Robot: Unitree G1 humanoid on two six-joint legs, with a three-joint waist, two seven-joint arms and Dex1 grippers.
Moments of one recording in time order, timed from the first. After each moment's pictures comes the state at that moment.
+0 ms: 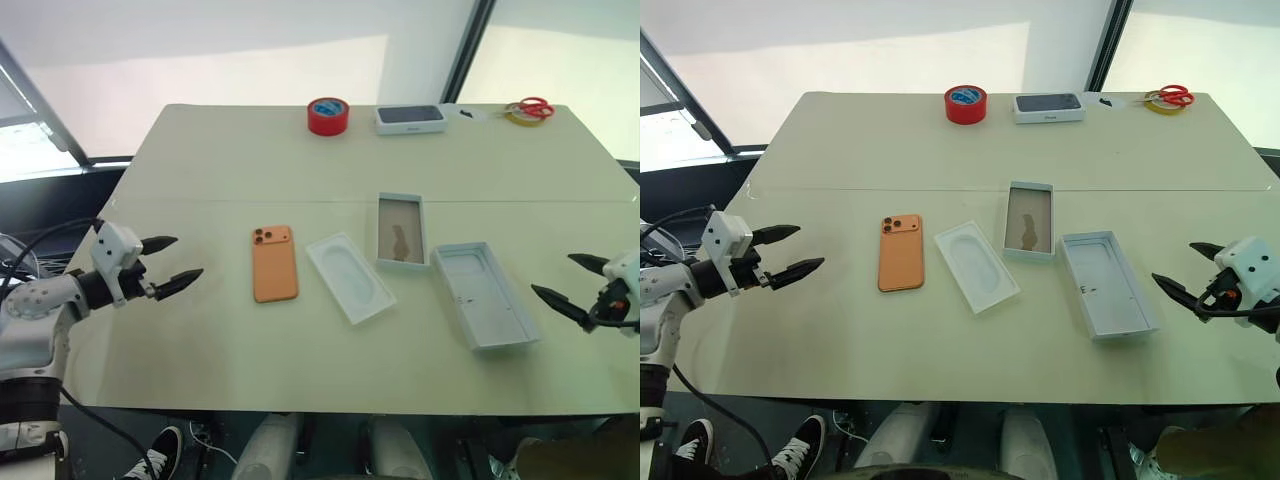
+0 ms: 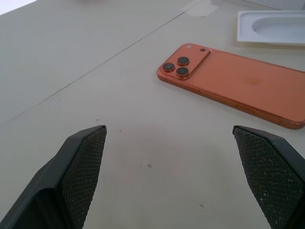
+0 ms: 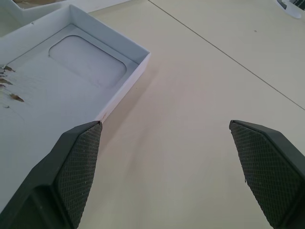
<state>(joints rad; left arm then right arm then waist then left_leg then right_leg) -0.23 0.79 0.25 0.26 -0.36 0.06 -1.09 0.03 -0.92 -0.47 0.32 0.30 -0.05 1.00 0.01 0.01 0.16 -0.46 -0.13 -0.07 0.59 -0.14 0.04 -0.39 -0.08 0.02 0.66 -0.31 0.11</state>
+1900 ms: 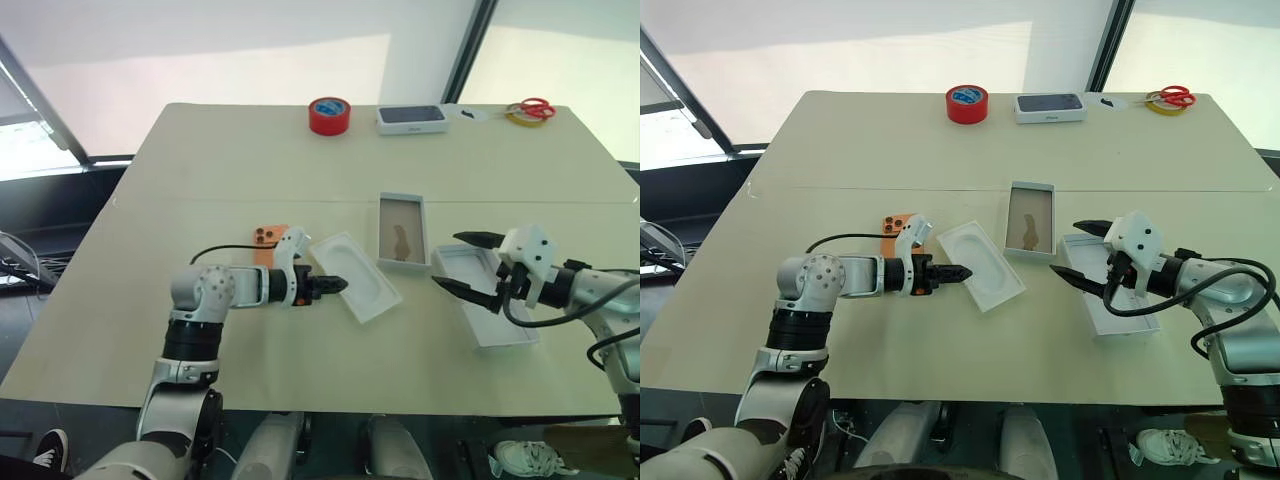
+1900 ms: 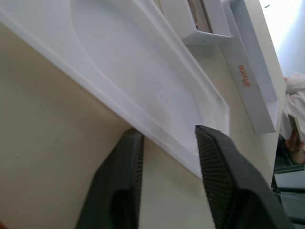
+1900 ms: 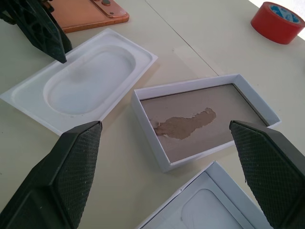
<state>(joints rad) -0.60 0.16 0.06 0.07 -0.67 1.36 -0.43 -0.13 -0.84 -0.19 -0.13 0.35 0.18 1.00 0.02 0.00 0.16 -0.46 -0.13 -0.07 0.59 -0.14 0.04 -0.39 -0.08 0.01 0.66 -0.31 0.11</state>
